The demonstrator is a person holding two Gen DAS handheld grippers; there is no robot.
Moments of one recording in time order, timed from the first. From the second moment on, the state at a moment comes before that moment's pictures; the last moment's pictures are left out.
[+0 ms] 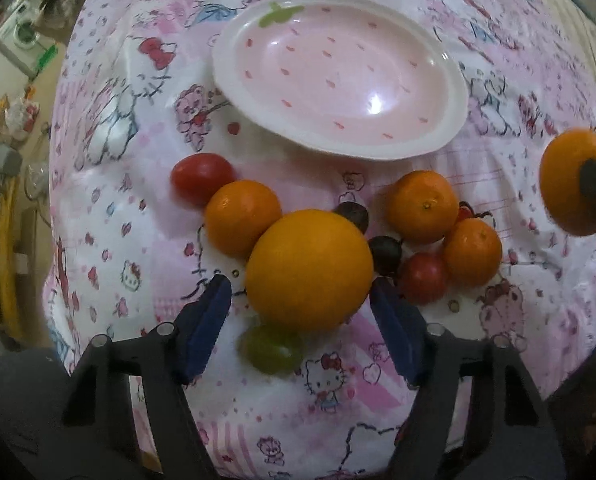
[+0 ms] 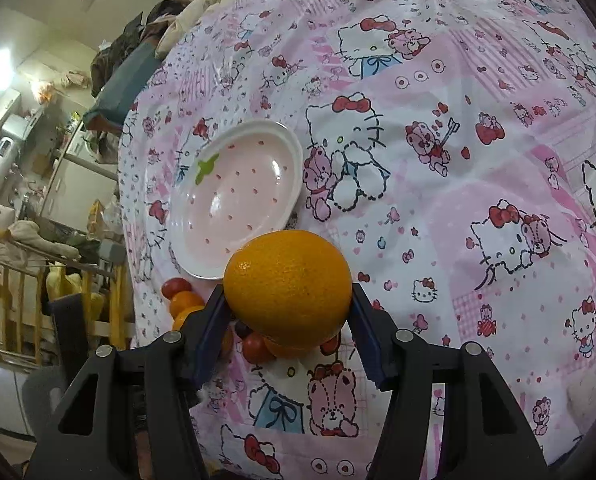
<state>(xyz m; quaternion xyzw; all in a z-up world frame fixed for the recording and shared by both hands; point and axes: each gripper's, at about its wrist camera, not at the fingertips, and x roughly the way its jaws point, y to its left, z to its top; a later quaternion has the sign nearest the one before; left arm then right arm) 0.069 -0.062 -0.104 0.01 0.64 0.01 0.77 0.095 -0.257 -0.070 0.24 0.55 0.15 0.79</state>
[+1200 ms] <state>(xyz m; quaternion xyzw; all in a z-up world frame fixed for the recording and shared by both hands) 0.151 -0.004 -0.042 -0.01 0.60 -0.07 0.80 0.179 -0.228 -0.064 0.22 0.54 0.20 0.79</state>
